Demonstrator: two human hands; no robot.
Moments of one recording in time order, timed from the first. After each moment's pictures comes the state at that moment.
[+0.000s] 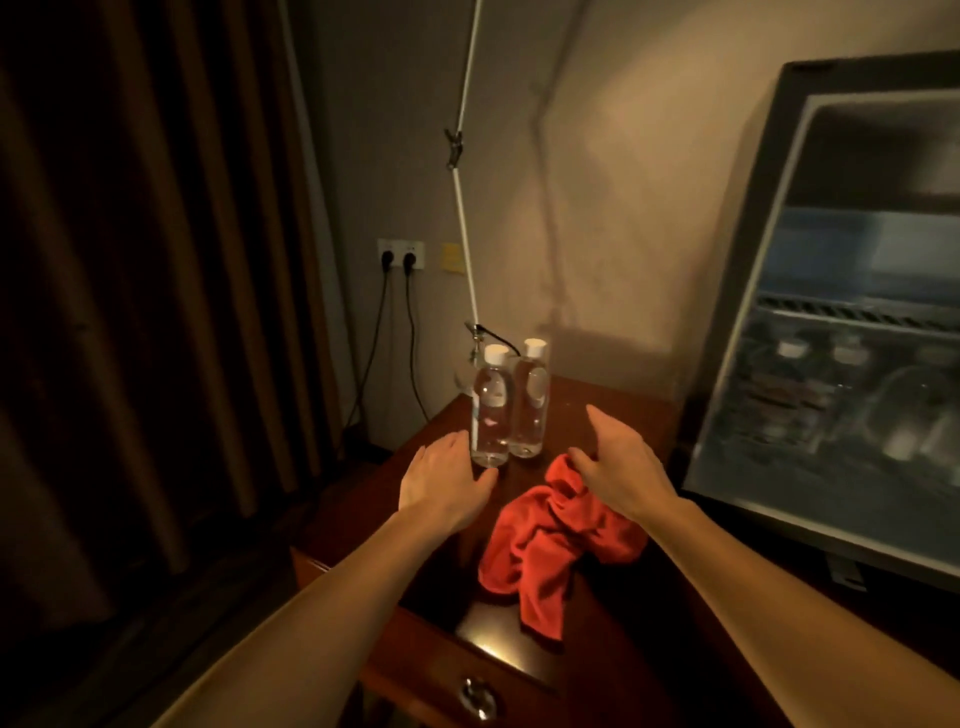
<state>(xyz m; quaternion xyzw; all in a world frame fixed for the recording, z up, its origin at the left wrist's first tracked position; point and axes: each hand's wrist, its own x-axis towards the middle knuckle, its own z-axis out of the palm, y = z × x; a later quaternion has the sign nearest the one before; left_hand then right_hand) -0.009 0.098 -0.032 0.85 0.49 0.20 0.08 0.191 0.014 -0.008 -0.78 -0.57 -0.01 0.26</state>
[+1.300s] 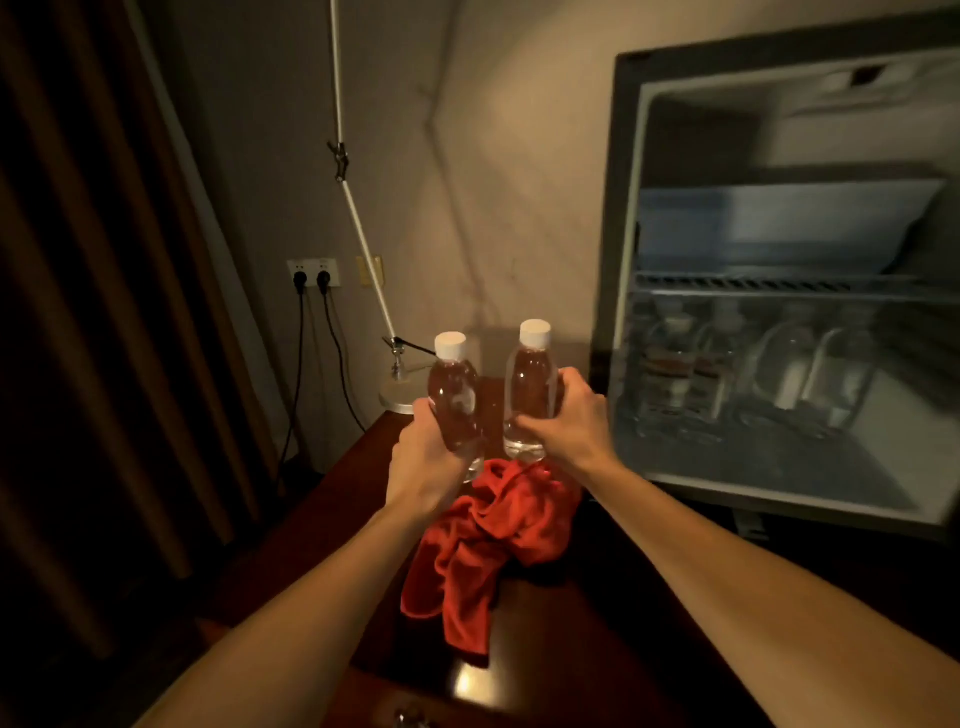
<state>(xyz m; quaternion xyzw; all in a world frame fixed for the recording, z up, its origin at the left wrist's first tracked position) 0.065 0.059 0.011 0.78 0.43 0.36 0.27 0.230 -0.010 0.019 -0.72 -0.43 0.02 0.53</state>
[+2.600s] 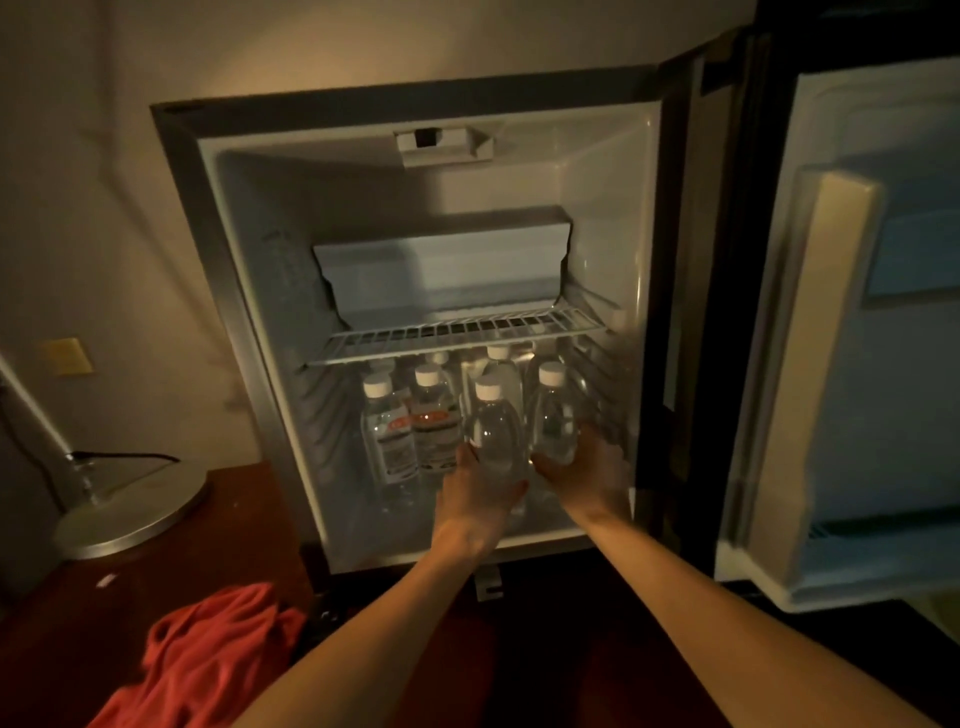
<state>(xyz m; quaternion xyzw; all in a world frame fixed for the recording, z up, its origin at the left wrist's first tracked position) 0.376 -0.086 -0.010 0.84 0.26 0.25 0.40 0.474 -0.192 -0.012 -0.86 -0.18 -0.12 0.46</state>
